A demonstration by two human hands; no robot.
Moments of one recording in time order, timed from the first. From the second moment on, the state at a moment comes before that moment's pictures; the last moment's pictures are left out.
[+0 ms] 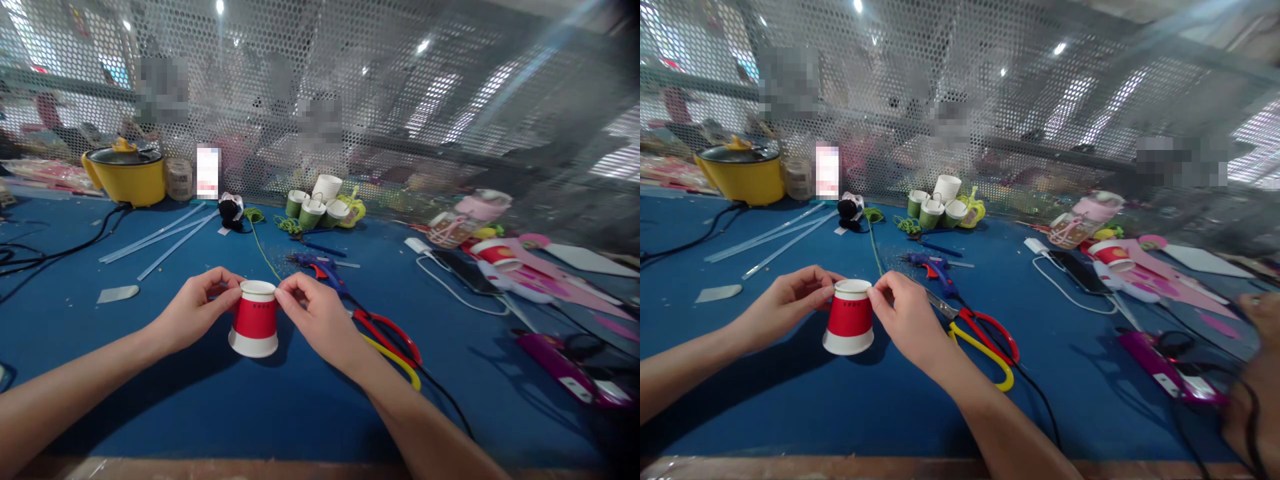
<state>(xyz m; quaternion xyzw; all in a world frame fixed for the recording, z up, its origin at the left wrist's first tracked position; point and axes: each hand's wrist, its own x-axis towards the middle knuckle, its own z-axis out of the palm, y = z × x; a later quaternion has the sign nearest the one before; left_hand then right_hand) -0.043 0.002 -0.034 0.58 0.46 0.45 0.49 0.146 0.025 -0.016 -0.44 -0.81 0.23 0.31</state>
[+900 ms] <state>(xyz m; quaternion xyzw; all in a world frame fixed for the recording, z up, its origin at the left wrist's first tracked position) -0.043 0.003 -0.039 0.55 0.48 0.45 0.52 0.146 0.027 -0.019 -0.44 -0.81 0.24 0.31</state>
